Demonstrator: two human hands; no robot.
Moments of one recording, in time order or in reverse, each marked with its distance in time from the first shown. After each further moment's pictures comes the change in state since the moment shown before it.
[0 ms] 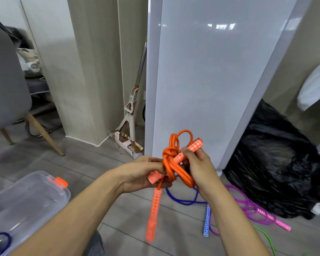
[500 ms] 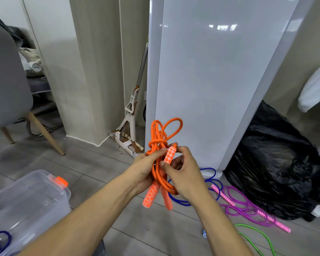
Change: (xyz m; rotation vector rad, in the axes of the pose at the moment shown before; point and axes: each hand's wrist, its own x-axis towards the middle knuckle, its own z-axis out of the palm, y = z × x) left_hand 0.021 -0.009 0.012 -0.343 0.344 0.166; right_hand -0.019 0.004 0.020 -0.282 -0.125 -0.202
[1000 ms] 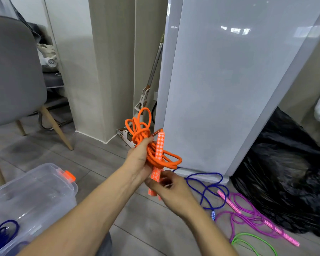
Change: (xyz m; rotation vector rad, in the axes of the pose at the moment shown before) left_hand 0.024 0.025 -0.029 -0.285 0.273 0.125; right_hand -0.018 0.006 0.040 -0.095 -0.282 0.167
